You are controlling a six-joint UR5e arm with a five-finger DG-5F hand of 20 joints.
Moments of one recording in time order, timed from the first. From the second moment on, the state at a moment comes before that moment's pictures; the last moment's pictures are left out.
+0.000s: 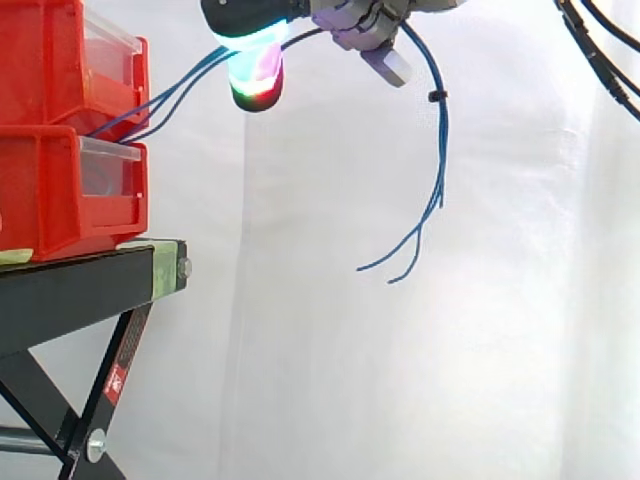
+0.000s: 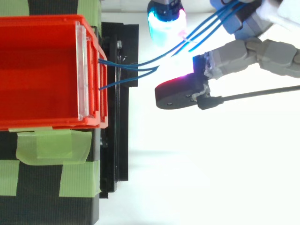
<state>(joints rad) 0.22 -1.87 -1.39 -3.03 -1.00 -1.09</state>
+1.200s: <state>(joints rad) 0.22 -1.87 -1.39 -2.98 -1.00 -1.09</state>
